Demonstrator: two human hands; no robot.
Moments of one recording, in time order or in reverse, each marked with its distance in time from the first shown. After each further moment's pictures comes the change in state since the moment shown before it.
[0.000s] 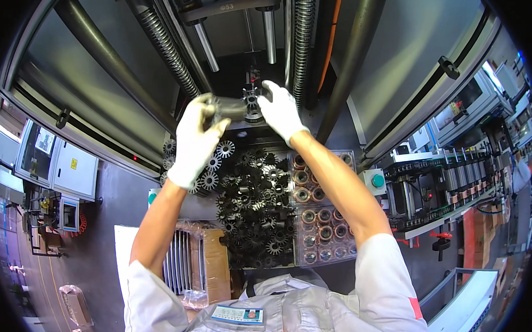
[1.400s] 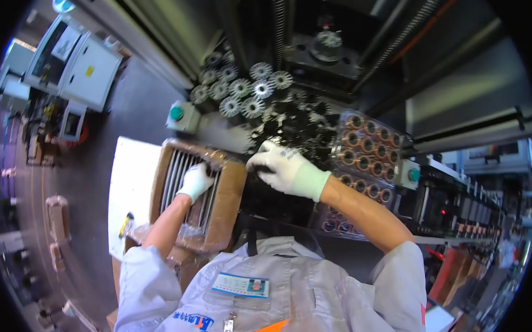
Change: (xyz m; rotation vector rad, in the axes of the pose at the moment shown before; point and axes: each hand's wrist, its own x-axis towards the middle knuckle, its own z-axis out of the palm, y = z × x) left_hand -0.363 -0.095 -0.079 0.534 -0.602 -0.922; right_hand -0.186 -0.067 0.026 0.101 -1.124 -0.270
